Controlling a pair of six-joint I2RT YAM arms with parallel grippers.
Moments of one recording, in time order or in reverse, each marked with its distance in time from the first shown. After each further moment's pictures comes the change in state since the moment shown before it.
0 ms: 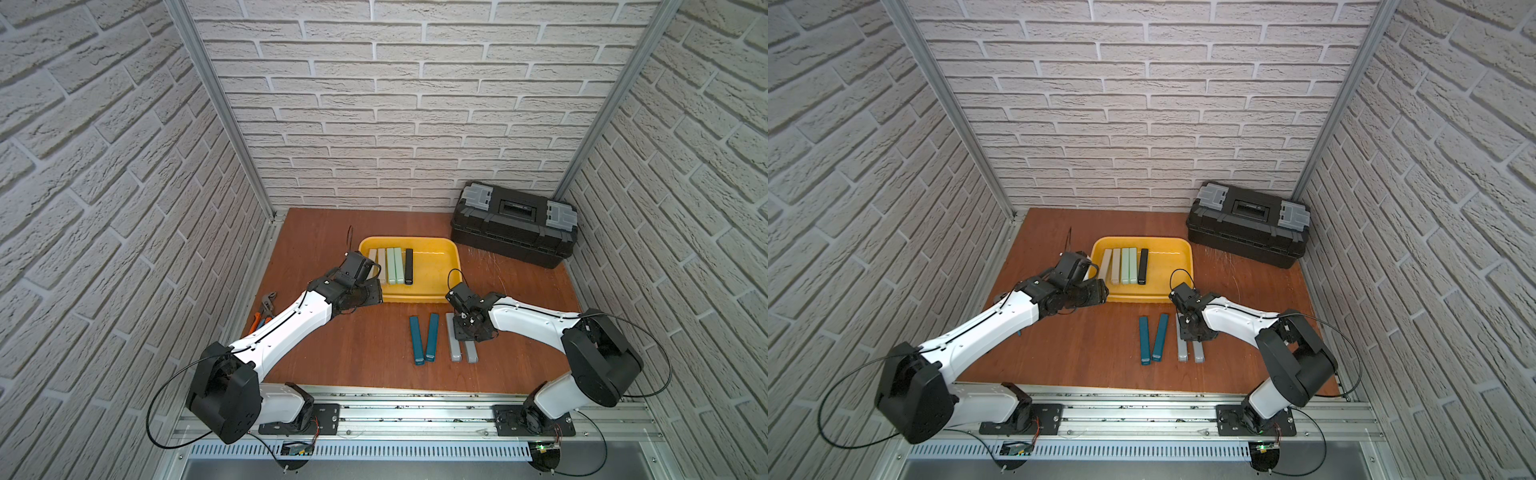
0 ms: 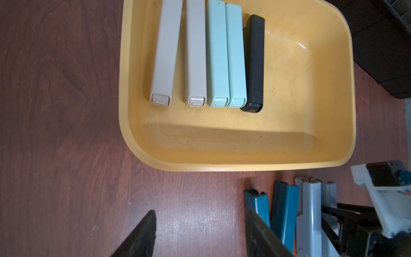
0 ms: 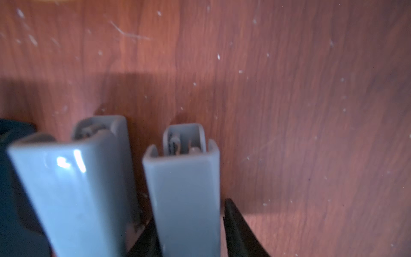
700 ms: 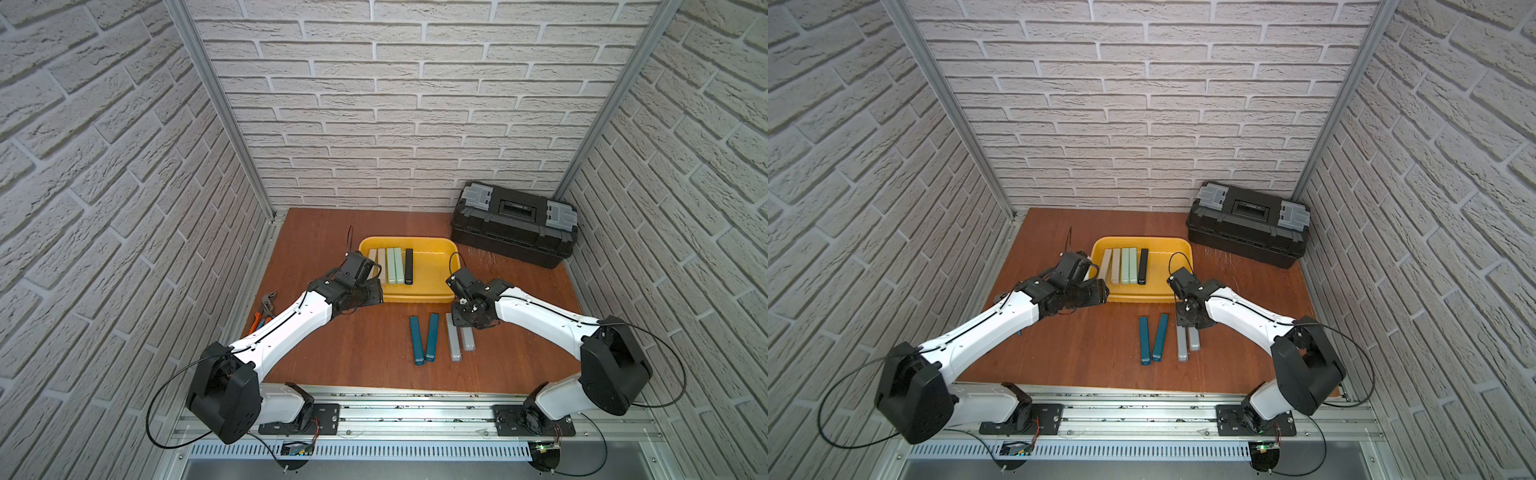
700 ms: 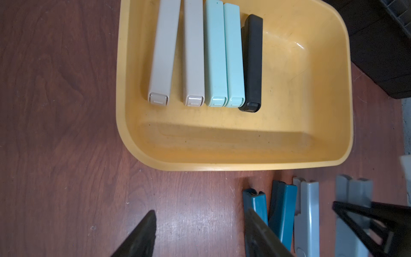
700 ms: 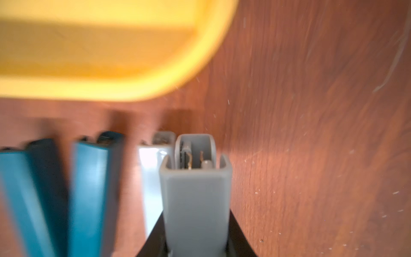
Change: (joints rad) left arm -0.003 -0.002 -0.002 0.006 0.003 -0.006; right arm -0.001 -0.077 0.244 -0.170 0.002 -0.060
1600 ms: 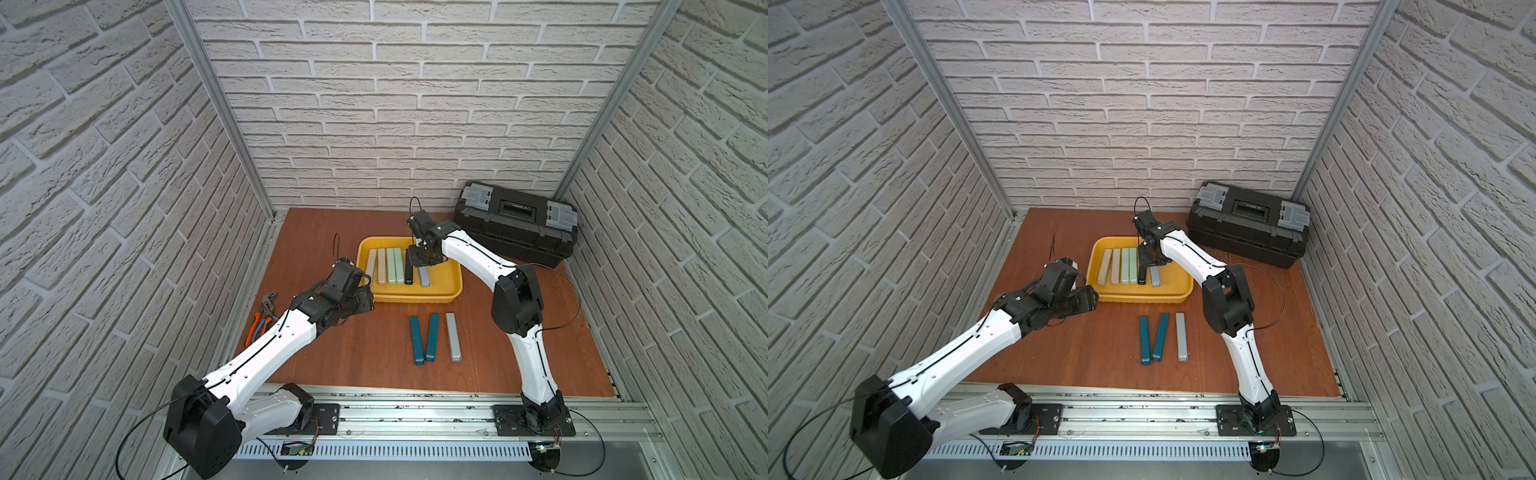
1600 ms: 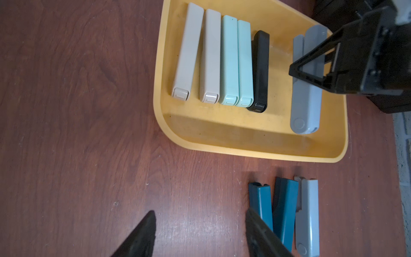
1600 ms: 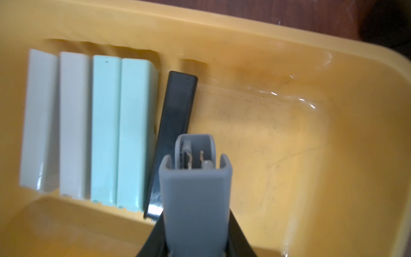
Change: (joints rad) left arm 0.000 -0.195 -0.109 -0.039 -0.059 -0.053; right arm -0.066 0.805 0.996 -0.111 -0.060 -0.143
